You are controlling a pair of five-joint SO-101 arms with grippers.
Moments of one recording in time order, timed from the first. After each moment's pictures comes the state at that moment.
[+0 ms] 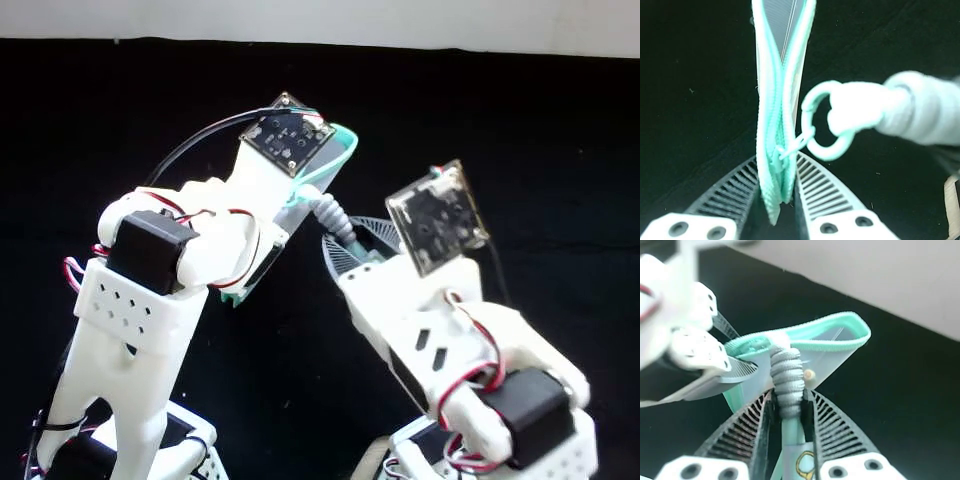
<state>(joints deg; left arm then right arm) 18.5 -29.3 -0.9 97.4 -9.0 -34.5 -59.9 16.0 75.7 3.6</state>
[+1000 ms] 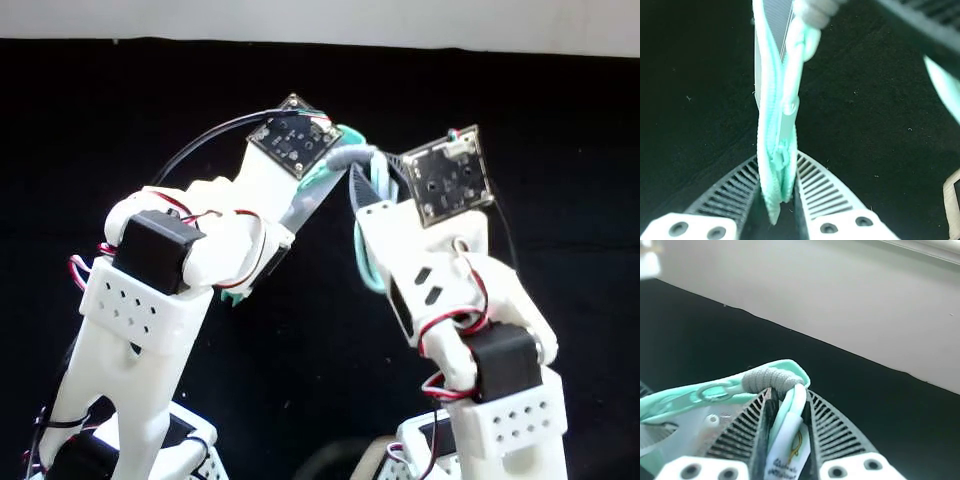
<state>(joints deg) 18.7 -29.2 -1.0 97.7 -9.5 -18.8 -56.3 27.6 52.3 9.3</state>
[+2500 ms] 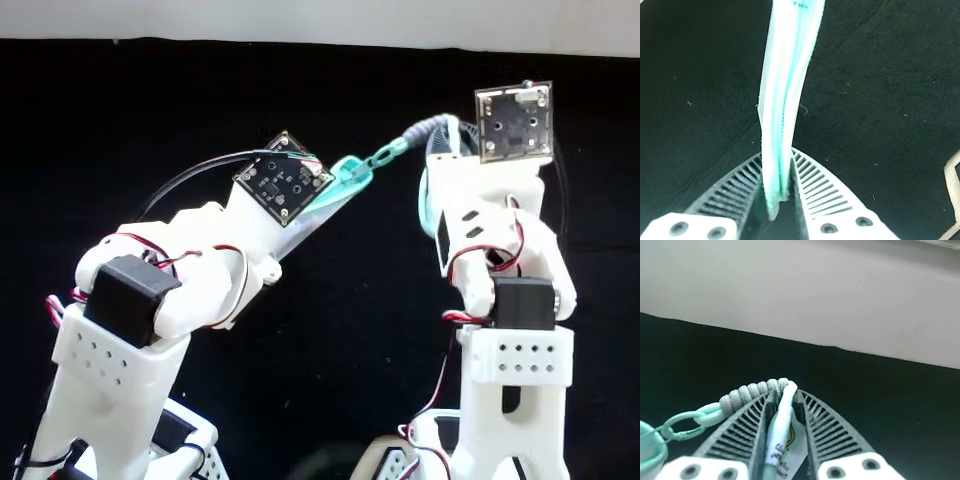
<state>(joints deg) 18.9 -40.3 6.5 98.9 -12.5 1.6 -46.1 28.2 42.8 9.4</state>
